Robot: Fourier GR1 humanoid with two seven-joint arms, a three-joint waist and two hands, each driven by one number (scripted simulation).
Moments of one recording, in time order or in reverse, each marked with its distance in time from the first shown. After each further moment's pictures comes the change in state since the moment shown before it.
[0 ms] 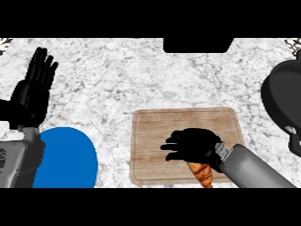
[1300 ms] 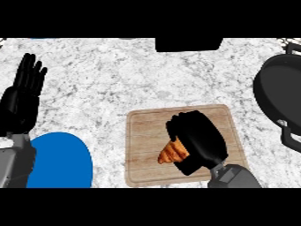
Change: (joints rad) left arm 0.054 0.011 0.045 -0.030 -0.003 -0.009 0.008; right arm 0.261 0.324 -0.322 -0.307 0.071 -0.250 0.586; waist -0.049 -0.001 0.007
